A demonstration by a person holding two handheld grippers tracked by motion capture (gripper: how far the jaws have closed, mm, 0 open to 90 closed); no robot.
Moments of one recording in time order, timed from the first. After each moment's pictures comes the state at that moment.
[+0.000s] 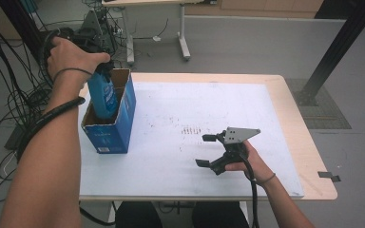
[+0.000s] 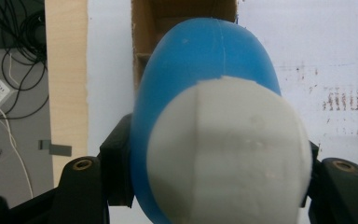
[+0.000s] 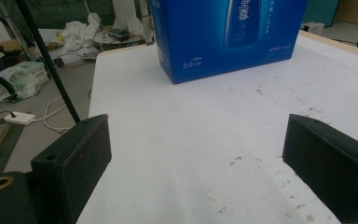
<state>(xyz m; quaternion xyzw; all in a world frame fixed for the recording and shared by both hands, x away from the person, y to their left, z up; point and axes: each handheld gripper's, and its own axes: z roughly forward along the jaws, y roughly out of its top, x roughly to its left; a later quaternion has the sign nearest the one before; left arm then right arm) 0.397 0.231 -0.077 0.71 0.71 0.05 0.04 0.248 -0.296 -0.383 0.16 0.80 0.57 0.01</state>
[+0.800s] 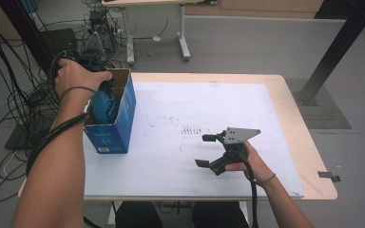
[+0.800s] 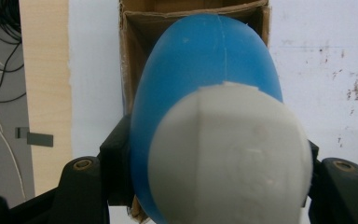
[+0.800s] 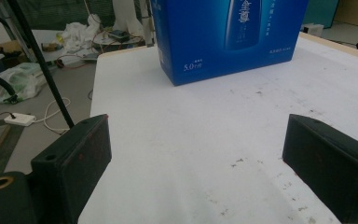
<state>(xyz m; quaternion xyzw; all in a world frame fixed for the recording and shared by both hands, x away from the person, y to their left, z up) 0.398 0.239 -0.126 0.69 0.72 0.02 0.02 0.247 -0.296 -0.381 0.16 0.80 0.58 0.01</state>
